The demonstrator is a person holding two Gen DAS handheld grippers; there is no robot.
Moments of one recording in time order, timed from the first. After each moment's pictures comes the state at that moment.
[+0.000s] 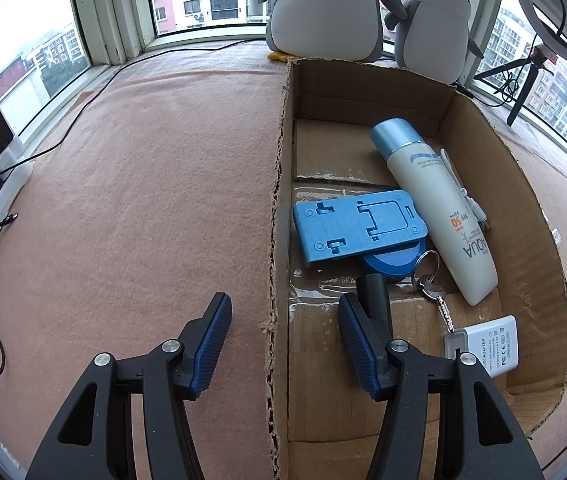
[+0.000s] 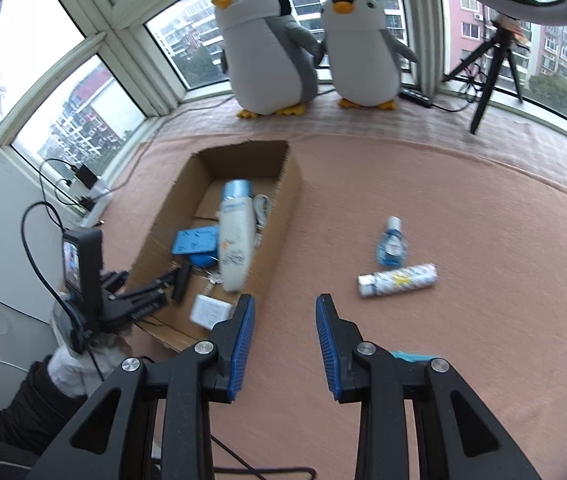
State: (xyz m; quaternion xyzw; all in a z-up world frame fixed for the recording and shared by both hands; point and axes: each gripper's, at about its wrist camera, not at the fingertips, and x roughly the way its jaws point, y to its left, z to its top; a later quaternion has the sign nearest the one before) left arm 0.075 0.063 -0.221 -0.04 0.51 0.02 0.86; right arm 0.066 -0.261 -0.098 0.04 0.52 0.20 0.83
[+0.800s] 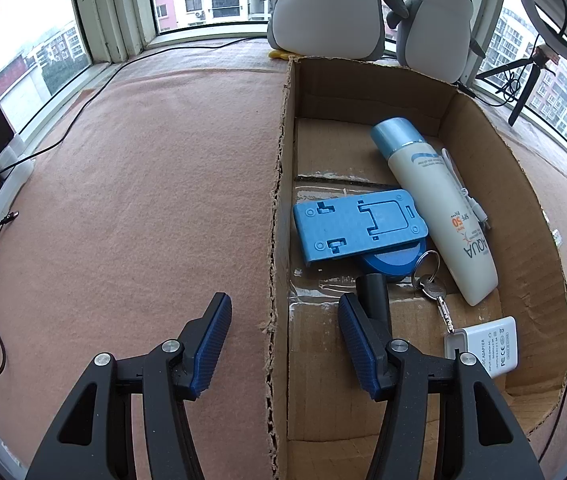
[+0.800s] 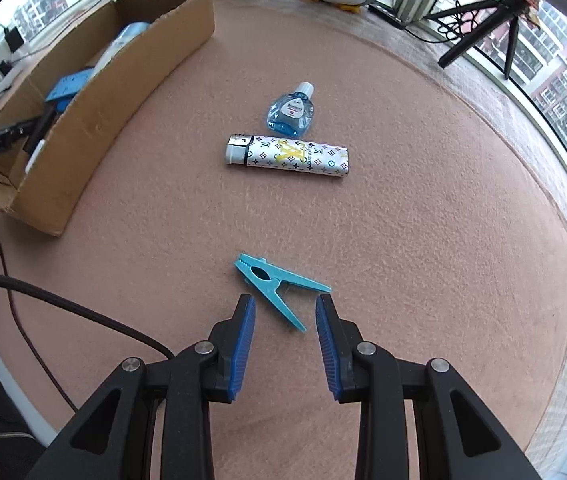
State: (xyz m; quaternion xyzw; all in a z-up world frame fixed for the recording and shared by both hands) left arm 0.075 0.063 -0.222 -0.04 0.51 0.02 0.86; right arm 0.061 -0.289 -0.199 -0.18 0.59 0.13 0.77
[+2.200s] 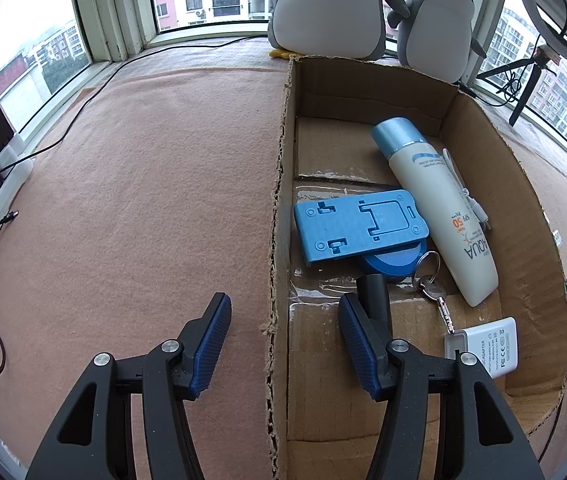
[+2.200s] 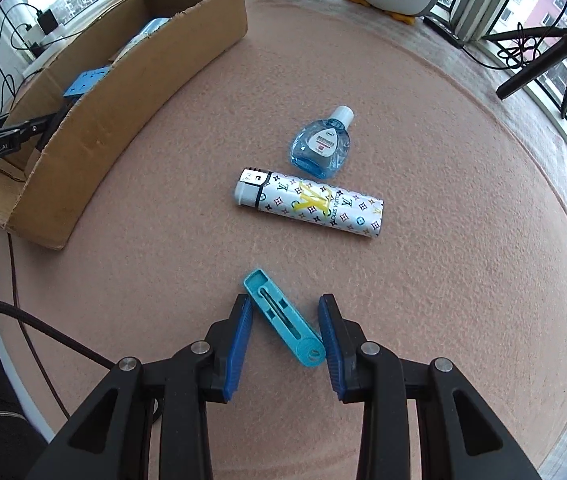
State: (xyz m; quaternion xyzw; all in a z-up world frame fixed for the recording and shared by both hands) left arm 0.078 0.064 -0.222 -0.04 0.51 0.03 0.86; right arm 0.098 -0.278 -0.210 -0.18 0.59 0.23 0.75
